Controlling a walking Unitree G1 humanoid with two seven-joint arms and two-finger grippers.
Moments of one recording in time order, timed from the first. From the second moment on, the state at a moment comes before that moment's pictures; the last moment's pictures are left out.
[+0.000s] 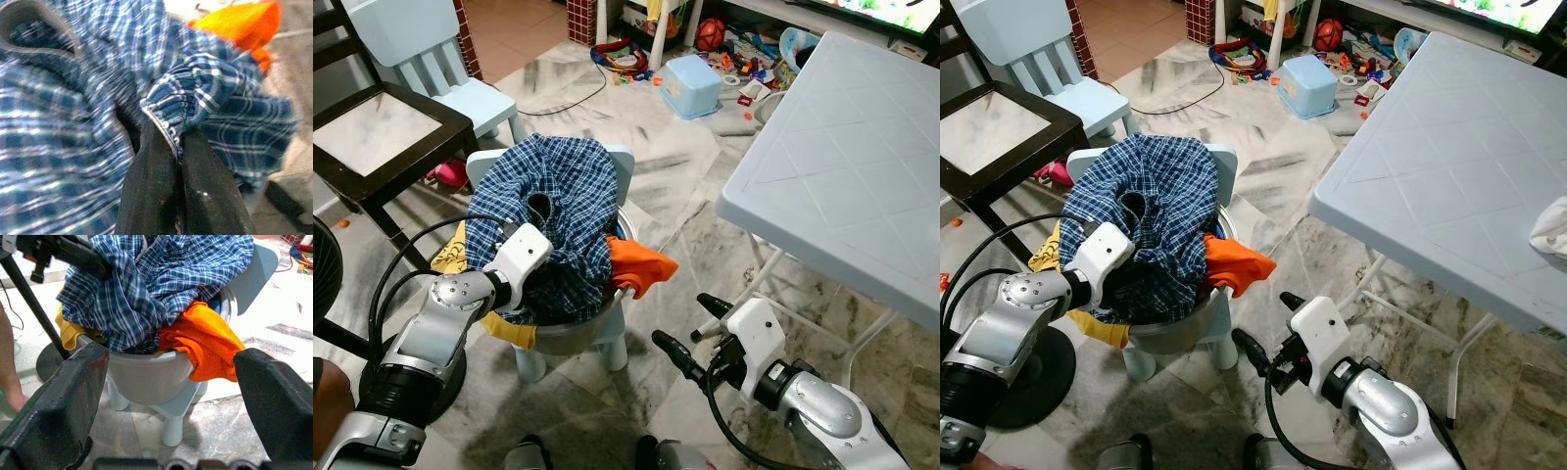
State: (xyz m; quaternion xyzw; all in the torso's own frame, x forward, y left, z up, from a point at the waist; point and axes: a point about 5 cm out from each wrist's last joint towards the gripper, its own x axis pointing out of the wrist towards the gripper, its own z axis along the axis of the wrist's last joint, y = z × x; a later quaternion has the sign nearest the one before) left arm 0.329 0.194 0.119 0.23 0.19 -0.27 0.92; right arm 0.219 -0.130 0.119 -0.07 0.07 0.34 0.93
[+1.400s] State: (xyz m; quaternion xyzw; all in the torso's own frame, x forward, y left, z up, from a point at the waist) left arm 0.232 0.136 0.086 0.09 0.20 -0.18 0.96; right arm 0.231 -0.131 0.112 -0.08 0.08 0.33 0.94
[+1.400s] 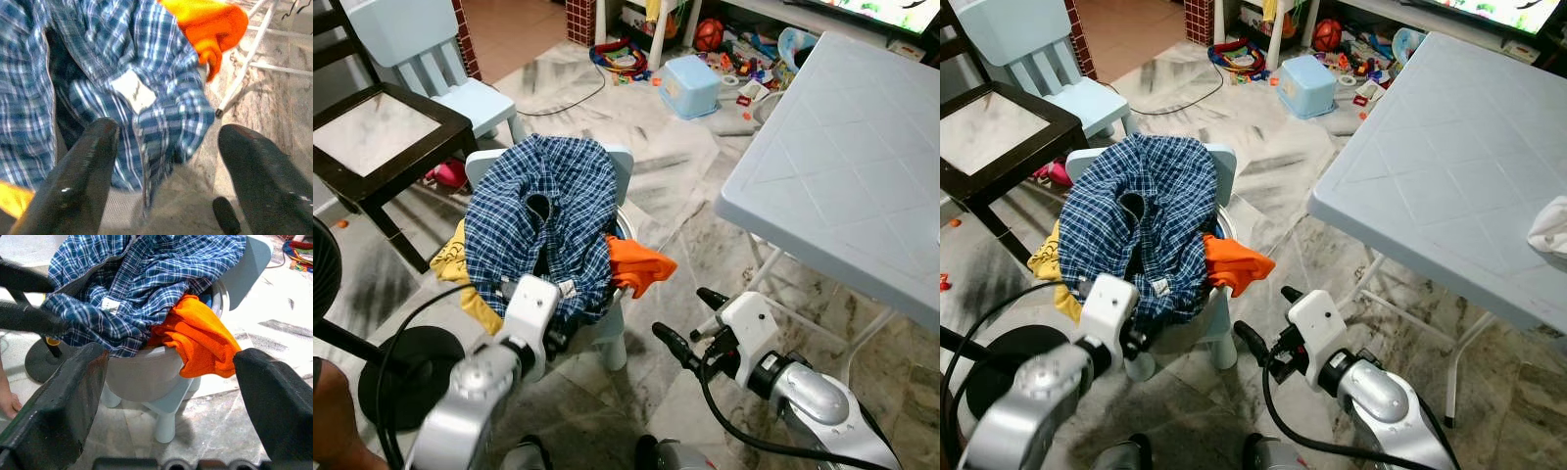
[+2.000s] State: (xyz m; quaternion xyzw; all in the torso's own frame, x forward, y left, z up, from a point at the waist) left arm 0.238 0.126 0.112 -0.01 0.12 -0.14 0.98; right arm 0.237 -0.122 0.112 -0.06 0.06 0.33 0.94
